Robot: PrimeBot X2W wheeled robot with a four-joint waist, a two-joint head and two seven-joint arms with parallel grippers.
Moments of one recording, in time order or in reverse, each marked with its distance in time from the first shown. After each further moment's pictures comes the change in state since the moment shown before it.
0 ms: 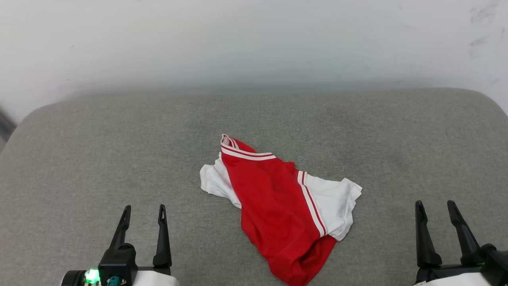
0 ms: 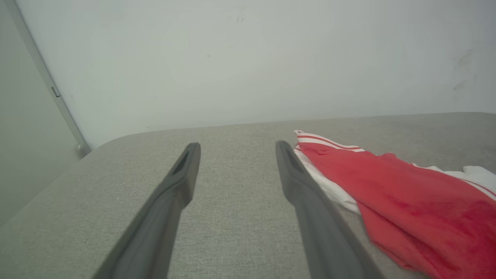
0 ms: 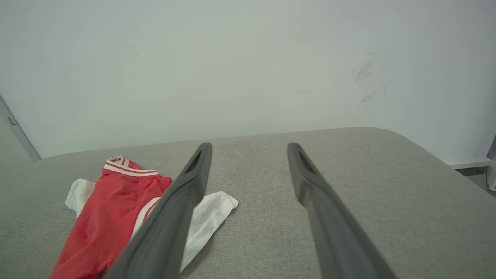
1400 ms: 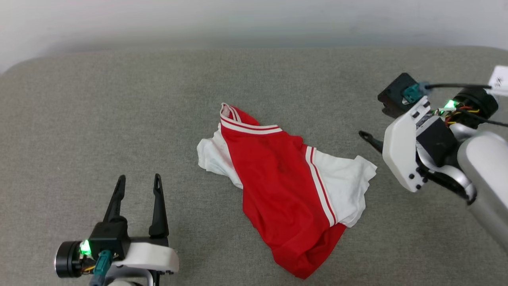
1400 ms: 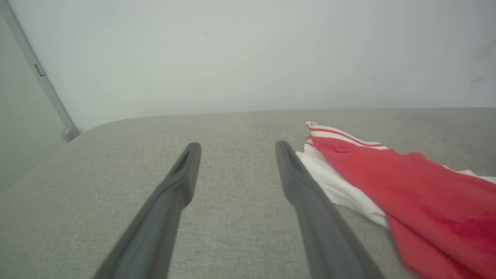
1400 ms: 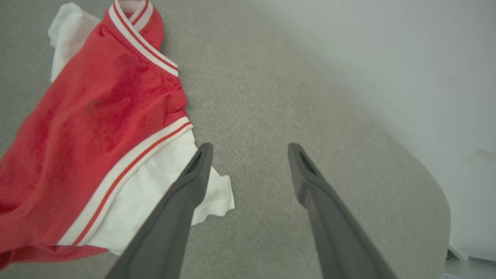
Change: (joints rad) left arm -0.100 -0.100 0.129 0.009 0.080 -0.121 0.000; right arm -0.902 -0.505 0.774 0.202 0.344 0.001 0.888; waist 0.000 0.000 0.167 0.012
